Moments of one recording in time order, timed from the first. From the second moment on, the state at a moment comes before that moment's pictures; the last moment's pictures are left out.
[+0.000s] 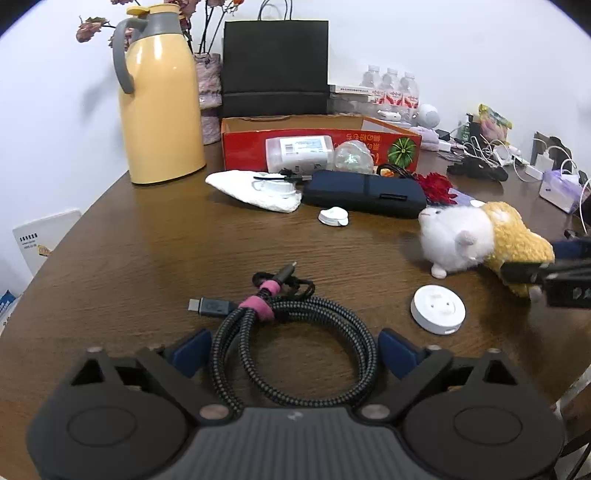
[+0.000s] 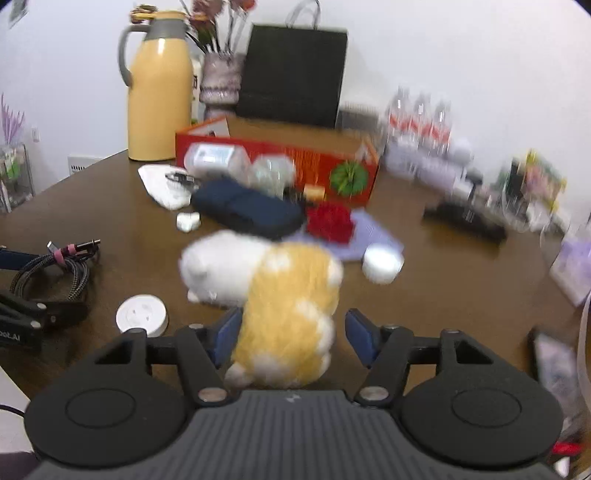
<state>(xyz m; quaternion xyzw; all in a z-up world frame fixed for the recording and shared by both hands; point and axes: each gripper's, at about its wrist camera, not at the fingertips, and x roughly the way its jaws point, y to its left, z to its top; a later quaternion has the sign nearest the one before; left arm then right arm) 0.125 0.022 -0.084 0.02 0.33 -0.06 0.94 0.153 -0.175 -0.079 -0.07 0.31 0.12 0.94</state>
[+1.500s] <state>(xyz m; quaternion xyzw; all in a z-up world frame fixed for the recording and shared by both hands) 0.569 0.026 -0.057 0.01 0.40 -0.04 0.91 0.589 -0.128 -0.056 -0.08 0.37 0.08 0.92</state>
